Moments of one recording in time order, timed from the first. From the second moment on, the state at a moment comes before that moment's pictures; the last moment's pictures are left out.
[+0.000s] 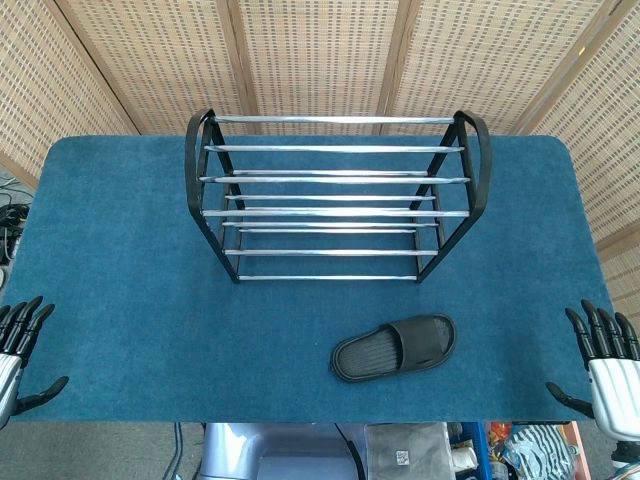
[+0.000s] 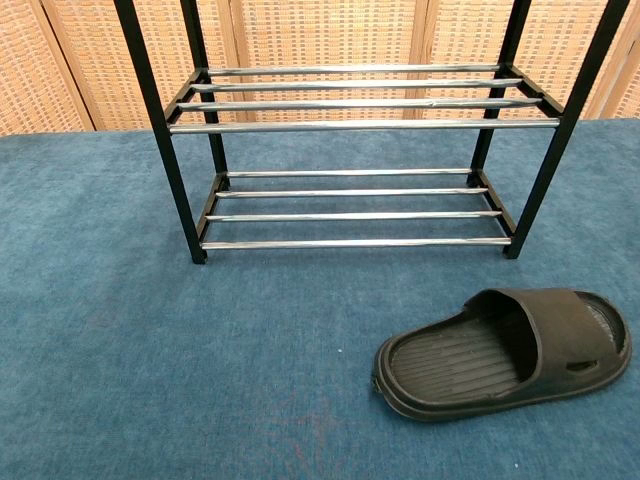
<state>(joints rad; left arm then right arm) 0.01 -1.04 0.06 -1.68 1.68 1.61 0.03 -0.04 -1.04 0.02 -1.75 -1.60 1.60 -0.20</state>
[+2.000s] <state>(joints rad) -0.03 -1.02 0.02 -1.69 1.57 1.50 0.01 0.65 -1.50 0.07 -1.79 -0.97 0.87 -0.87</state>
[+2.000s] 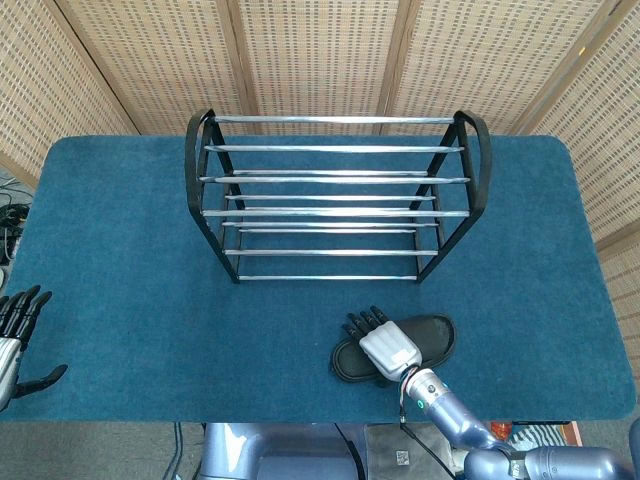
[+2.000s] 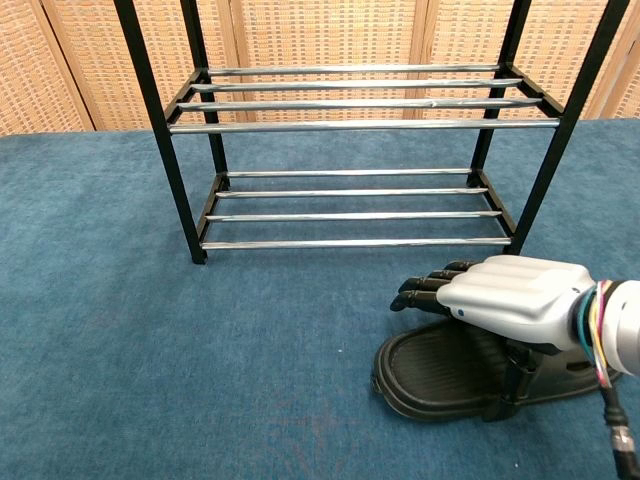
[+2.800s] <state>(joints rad) -0.04 -1.02 0.02 -1.70 1.57 1.50 0.00 0.73 -1.51 -0.01 -1.75 -0.98 0.90 -0.85</state>
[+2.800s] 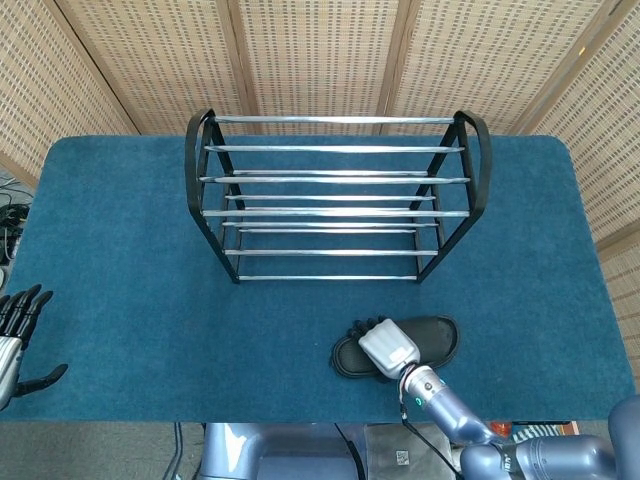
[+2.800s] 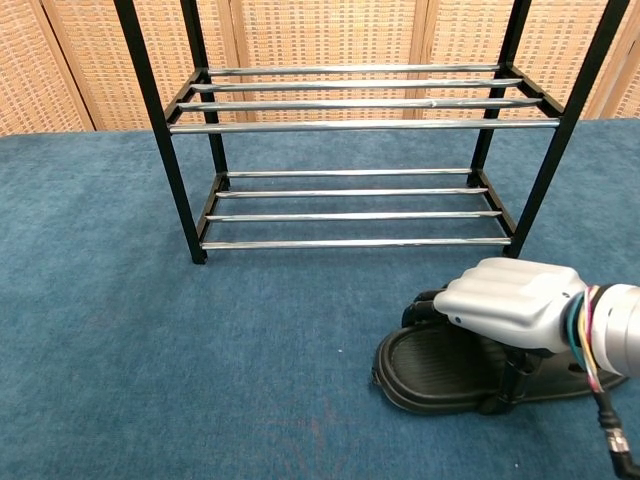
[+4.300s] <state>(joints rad) -0.10 -1.03 -0.02 -1.71 1.41 1.36 0.05 1.02 -0.96 -0.08 -1.77 -2.17 1.09 -0.13</state>
